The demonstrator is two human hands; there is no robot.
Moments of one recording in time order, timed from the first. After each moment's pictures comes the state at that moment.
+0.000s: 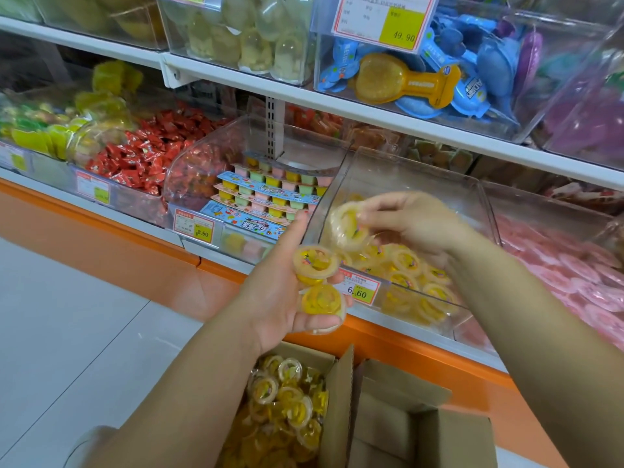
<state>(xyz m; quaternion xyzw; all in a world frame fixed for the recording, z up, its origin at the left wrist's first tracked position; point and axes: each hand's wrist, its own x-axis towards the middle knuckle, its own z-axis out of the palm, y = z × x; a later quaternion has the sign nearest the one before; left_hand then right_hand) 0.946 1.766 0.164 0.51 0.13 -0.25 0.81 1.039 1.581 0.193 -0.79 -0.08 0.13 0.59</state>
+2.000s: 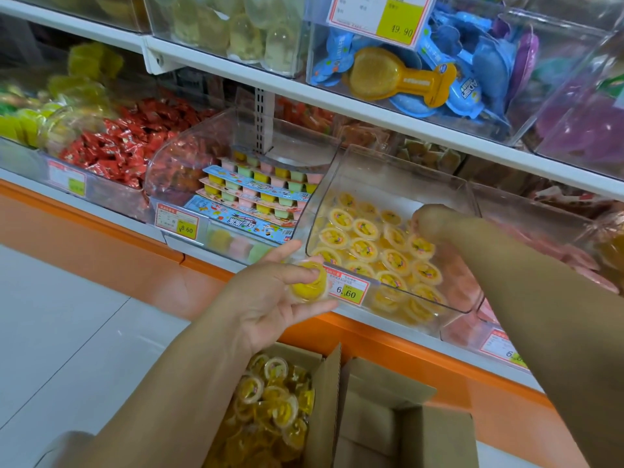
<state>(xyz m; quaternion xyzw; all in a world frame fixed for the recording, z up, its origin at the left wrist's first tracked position) 0.954 1.763 0.151 0.38 0.18 -0.21 0.88 1.145 1.490 0.144 -0.97 -0.05 0.14 -0.17</state>
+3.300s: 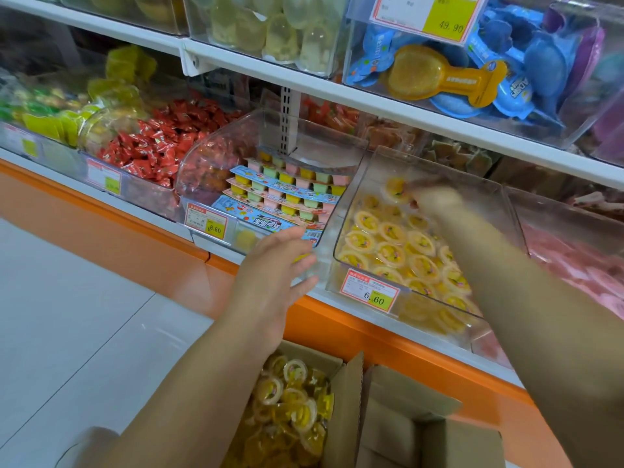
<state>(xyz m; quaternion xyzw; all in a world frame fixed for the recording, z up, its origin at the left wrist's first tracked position) 0.952 1.780 0.159 0.52 0.21 -0.04 0.83 1.156 1.561 0.155 -0.89 0.13 -0.01 0.44</state>
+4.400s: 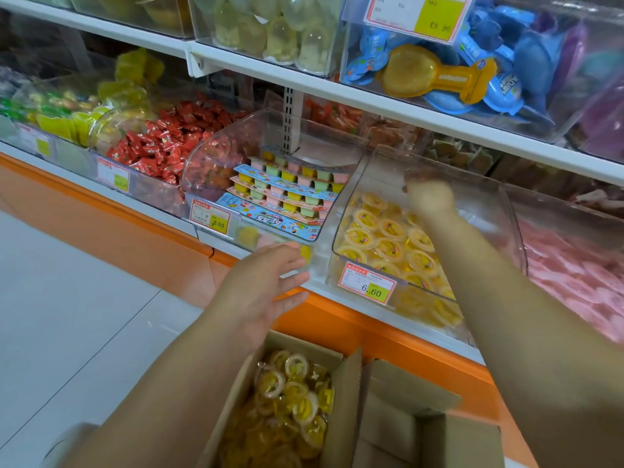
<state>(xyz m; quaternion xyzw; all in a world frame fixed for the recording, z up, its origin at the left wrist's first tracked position) 0.938 1.791 0.147 0.54 0.24 -0.10 0.80 1.145 1.570 0.148 -0.90 0.13 -0.10 0.41</state>
